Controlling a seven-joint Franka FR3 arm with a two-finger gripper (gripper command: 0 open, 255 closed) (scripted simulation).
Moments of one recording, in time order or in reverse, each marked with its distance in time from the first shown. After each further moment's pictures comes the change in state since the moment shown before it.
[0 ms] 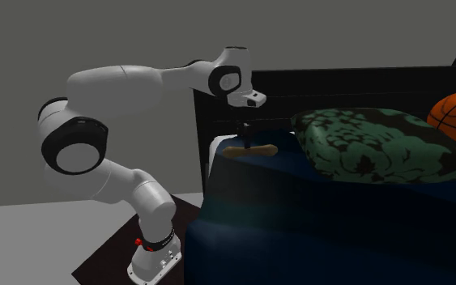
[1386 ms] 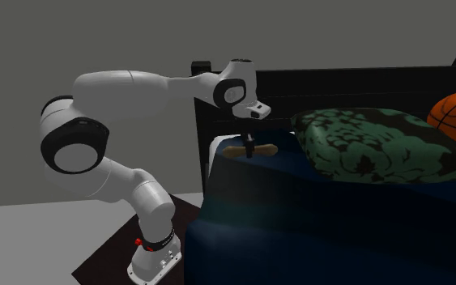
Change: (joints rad) arm -0.035 0.013 -0.027 -0.076 -0.020 0.091 0.042
